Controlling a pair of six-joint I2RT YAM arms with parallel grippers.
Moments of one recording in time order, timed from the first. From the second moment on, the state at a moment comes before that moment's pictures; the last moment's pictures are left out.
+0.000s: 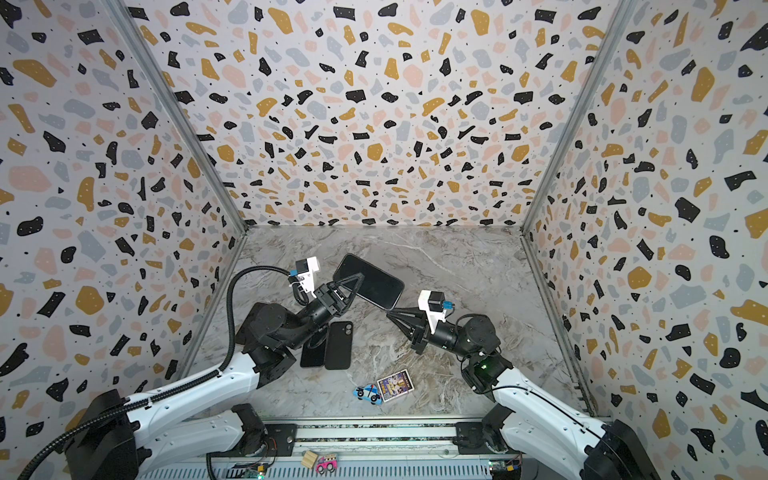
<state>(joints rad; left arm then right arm) -0.79 1.08 0.59 0.78 0.12 -1.20 0.68 0.88 0.40 0.70 -0.56 0.20</state>
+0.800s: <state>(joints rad) -0.69 1.09 0.74 0.51 0.36 -1.06 0.63 0.53 0.39 0.35 -0.48 0.17</state>
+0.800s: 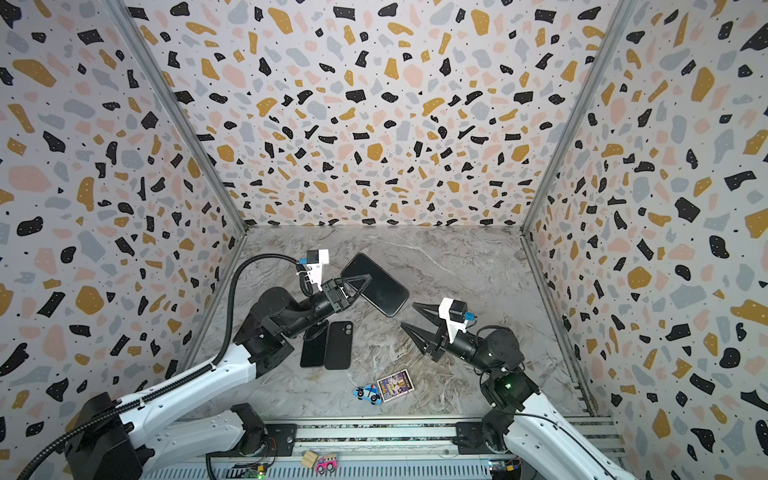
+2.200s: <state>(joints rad) -0.56 1.18 1.18 -0.49 0.99 0.00 0.63 0.93 0.74 -0.23 -0.95 -0.45</state>
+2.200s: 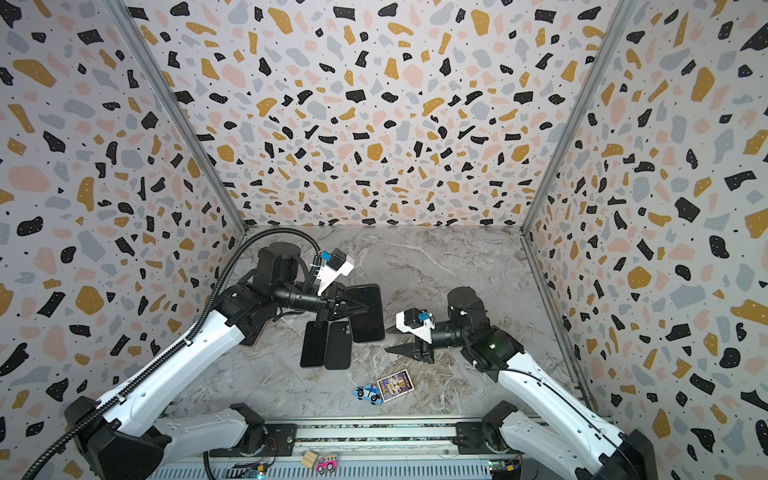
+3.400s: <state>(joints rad) -0.57 1.15 1.08 -0.31 1.09 -0.10 0.62 0.98 0.75 -0.22 -1.09 -0.51</state>
